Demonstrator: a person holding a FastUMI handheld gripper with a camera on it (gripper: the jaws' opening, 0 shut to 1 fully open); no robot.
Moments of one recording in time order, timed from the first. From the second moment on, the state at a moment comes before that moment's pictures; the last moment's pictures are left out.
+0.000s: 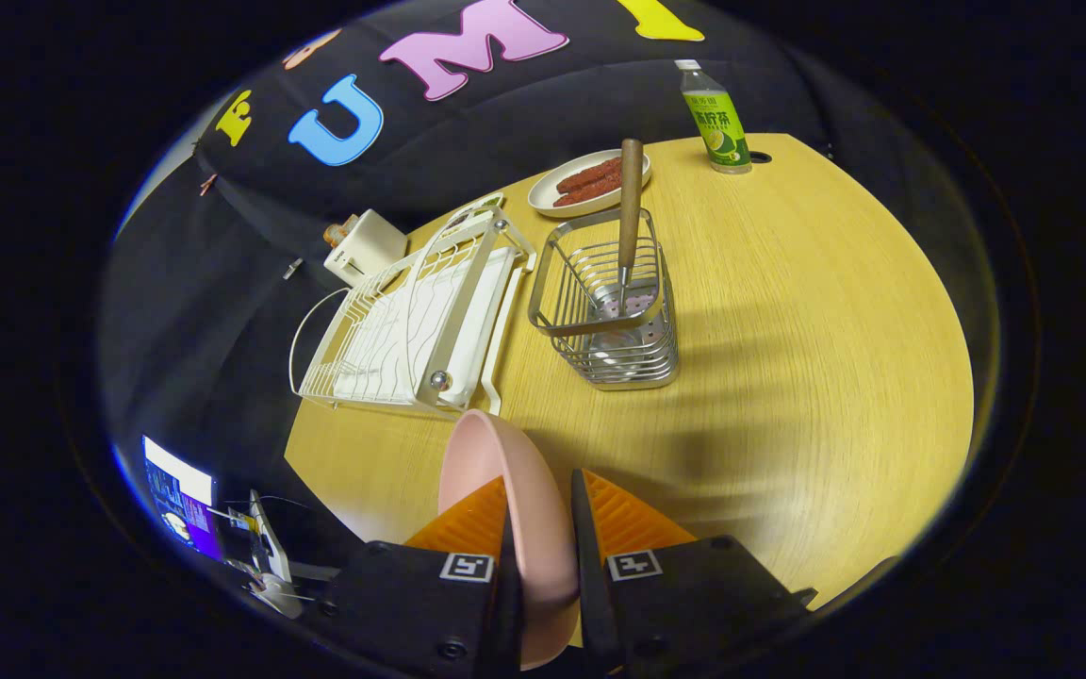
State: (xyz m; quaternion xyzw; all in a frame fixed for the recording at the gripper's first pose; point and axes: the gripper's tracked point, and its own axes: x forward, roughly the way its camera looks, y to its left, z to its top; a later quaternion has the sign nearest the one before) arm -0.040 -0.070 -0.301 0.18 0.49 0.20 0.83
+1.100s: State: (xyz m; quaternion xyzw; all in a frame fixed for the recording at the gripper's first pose) arm 0.114 -0.123 -0.211 0.01 0.24 0.16 0.96
